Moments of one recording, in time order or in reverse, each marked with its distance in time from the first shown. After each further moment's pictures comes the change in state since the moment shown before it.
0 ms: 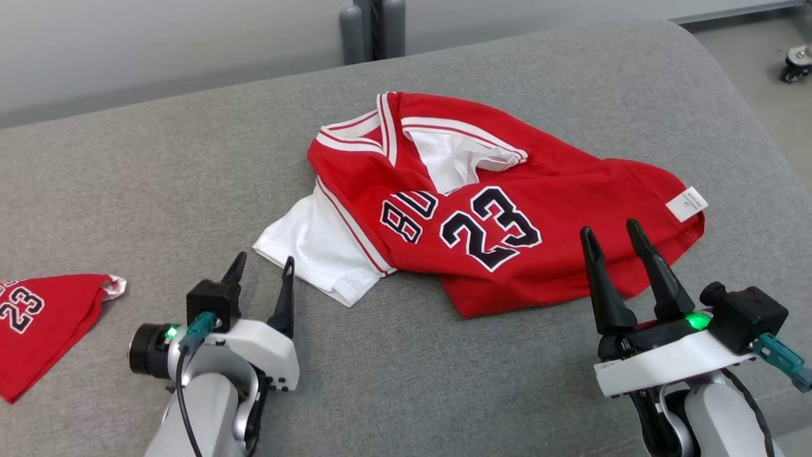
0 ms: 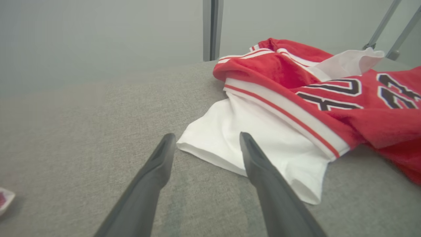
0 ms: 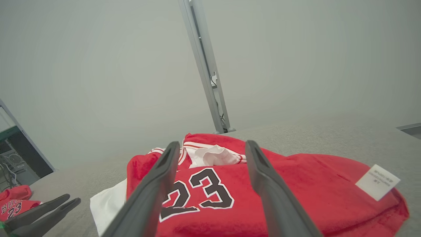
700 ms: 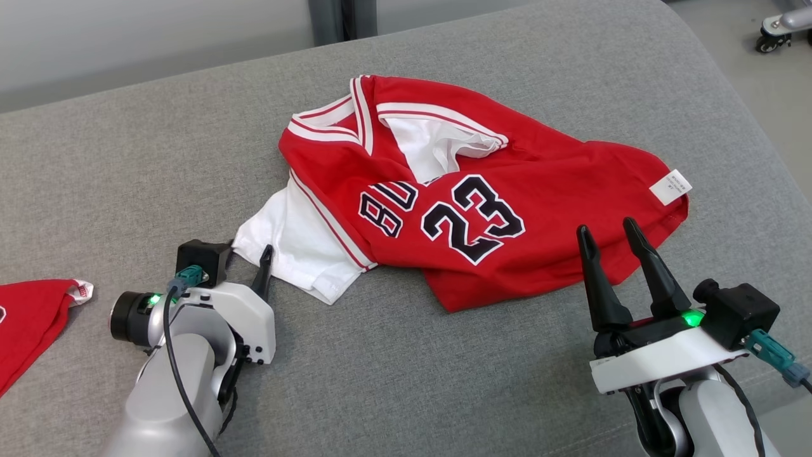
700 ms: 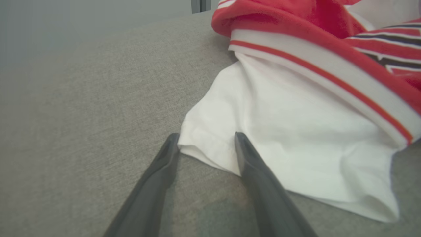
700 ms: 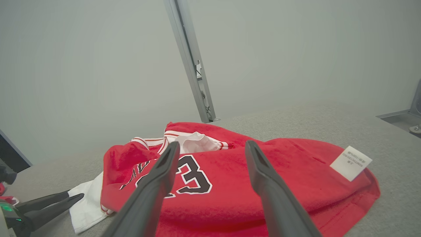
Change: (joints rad) left arm -0.213 0.036 -0.035 0.310 -0.005 -0.074 0.065; right arm -0.015 0.016 -0.007 0.029 -0.024 0.000 0.000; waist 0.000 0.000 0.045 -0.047
